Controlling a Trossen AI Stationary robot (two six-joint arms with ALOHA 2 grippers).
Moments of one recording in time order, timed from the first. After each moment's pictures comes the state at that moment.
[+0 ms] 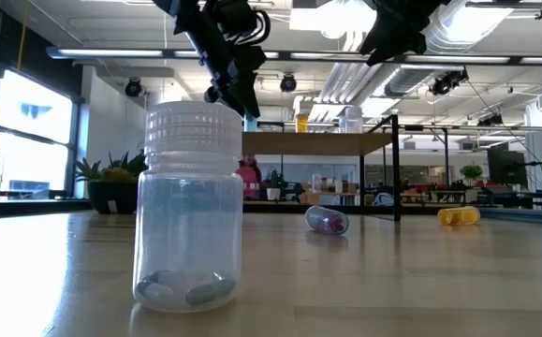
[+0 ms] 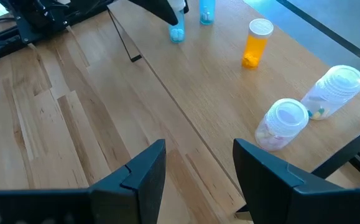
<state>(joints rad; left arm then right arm) 0.61 1.72 1.51 -0.72 0.02 -0.02 -0.26 1.14 1.19 -0.77 0.15 0.25</state>
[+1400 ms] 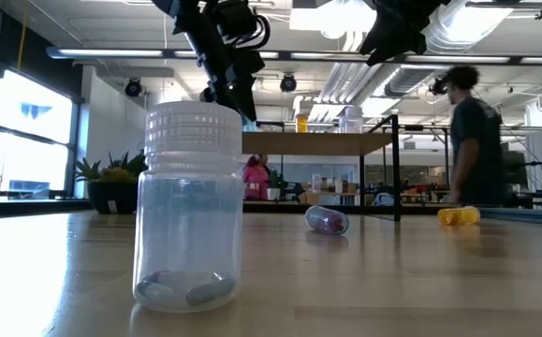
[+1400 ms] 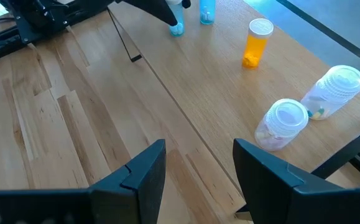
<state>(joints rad) 0.61 1.72 1.51 -0.74 -0.04 -0.03 -0.26 1.14 1.19 -0.77 0.15 0.25</state>
